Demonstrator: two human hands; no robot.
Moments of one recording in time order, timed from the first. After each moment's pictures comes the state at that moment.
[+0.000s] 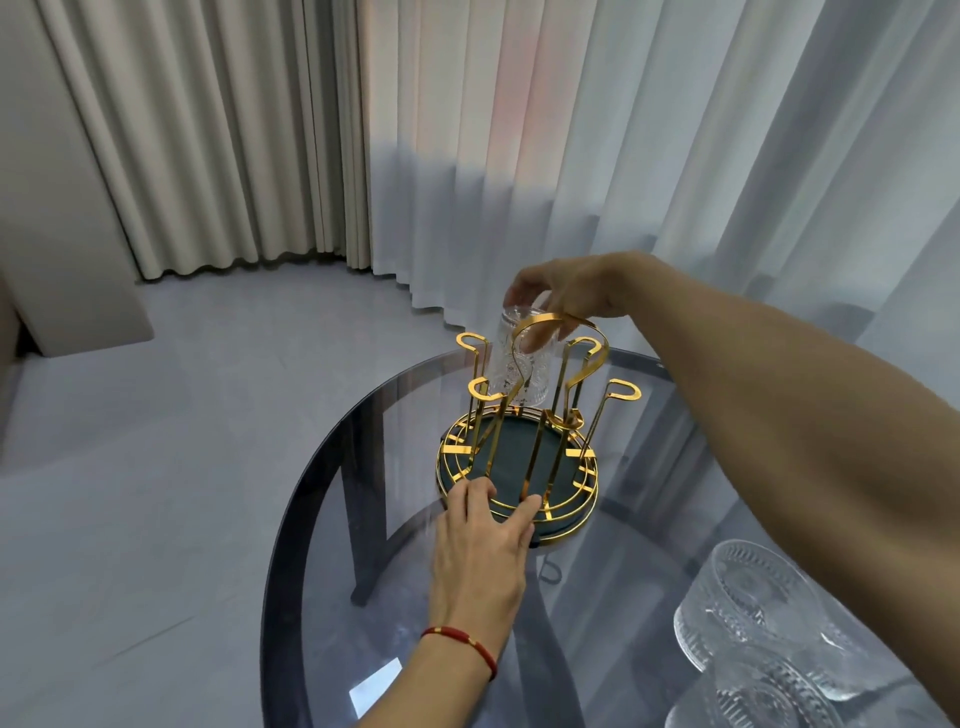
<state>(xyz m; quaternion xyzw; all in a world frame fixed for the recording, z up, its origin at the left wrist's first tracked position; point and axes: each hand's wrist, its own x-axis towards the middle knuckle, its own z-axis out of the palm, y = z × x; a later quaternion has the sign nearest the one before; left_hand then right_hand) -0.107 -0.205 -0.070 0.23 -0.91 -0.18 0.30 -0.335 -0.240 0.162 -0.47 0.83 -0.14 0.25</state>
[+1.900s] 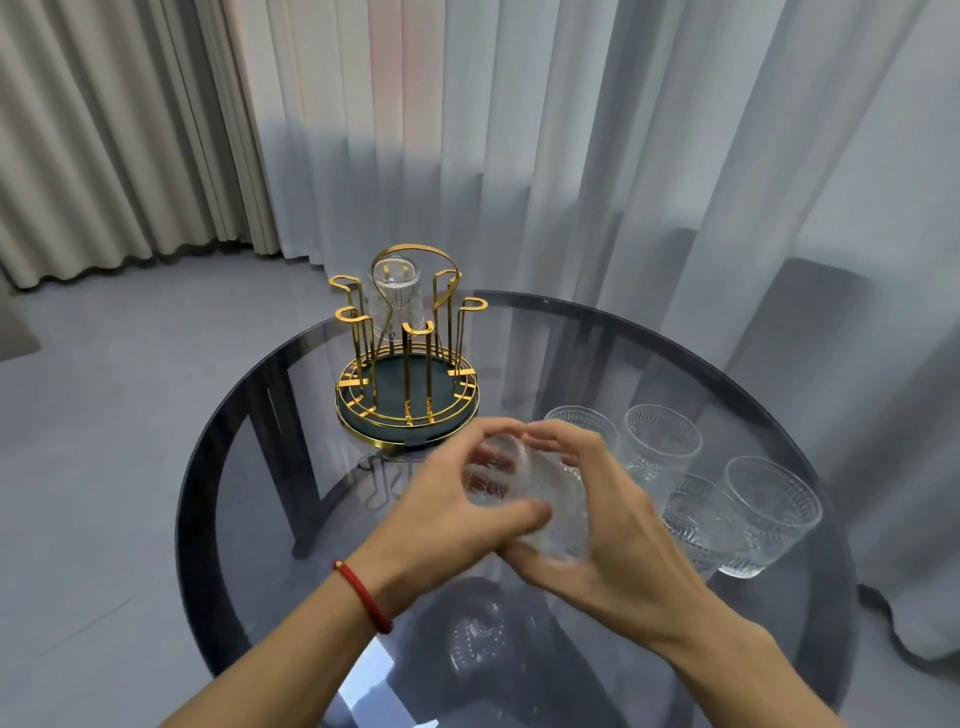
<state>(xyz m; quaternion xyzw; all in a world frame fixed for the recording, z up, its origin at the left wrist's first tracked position) -0.036 -0.094 0.033 0.04 -0.78 -0.61 0.16 -0.112 0.072 0.024 -0.49 0.76 -0.40 -0.08</state>
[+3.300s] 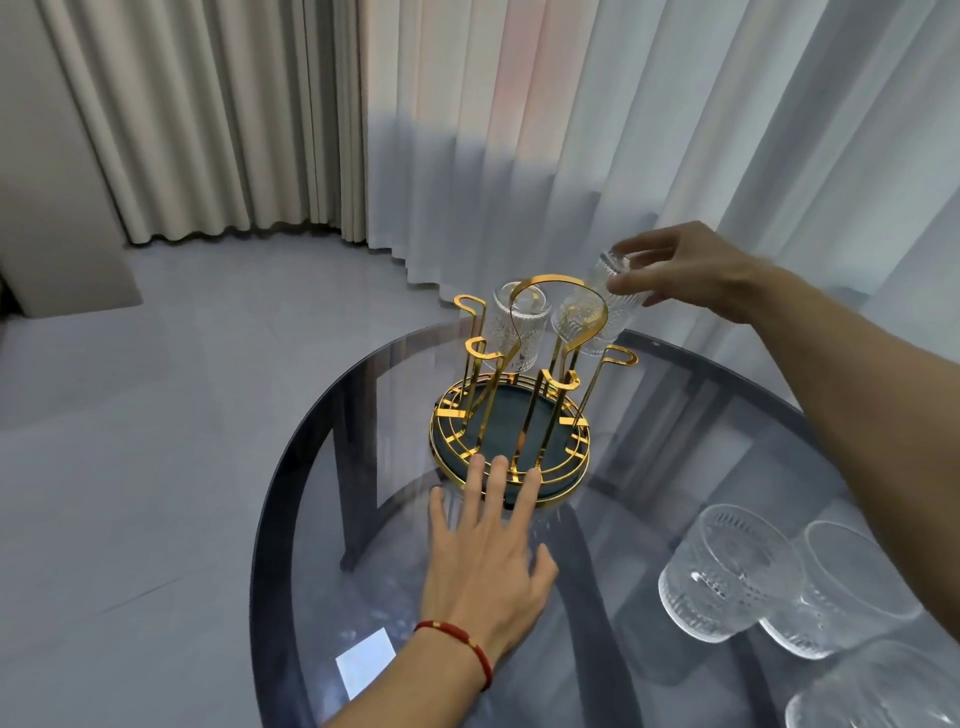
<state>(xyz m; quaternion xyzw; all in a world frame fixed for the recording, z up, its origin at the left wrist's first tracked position) -0.096 -0.183 -0.093 0.21 -0.96 -0.10 0.16 -0.374 -0.133 0.153 -0.41 0.85 -0.33 0.10</state>
